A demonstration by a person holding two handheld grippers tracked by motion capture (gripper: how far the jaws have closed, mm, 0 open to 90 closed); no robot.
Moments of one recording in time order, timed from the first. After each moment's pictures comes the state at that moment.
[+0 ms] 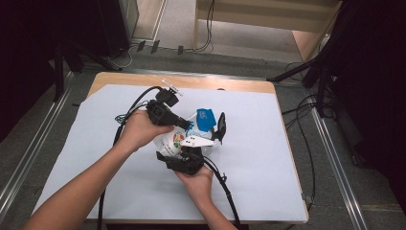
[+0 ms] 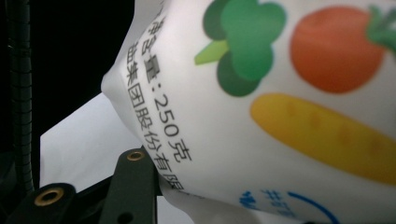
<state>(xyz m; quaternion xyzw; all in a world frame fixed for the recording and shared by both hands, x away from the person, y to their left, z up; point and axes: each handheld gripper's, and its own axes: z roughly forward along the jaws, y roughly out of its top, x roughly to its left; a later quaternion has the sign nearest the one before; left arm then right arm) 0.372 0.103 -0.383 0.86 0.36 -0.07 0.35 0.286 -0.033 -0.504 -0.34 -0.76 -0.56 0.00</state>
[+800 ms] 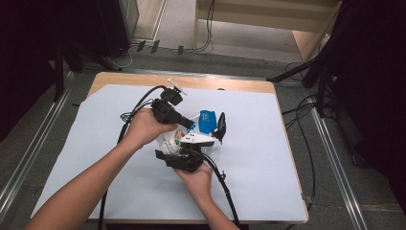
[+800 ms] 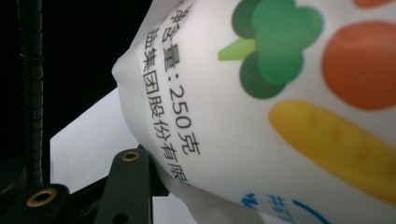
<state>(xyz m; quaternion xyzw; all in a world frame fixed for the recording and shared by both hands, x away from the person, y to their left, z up) 0.385 0.094 -0.390 0.86 0.37 -0.08 0.33 0.294 -0.031 -0.503 -0.35 -0.75 -0.56 0.03</state>
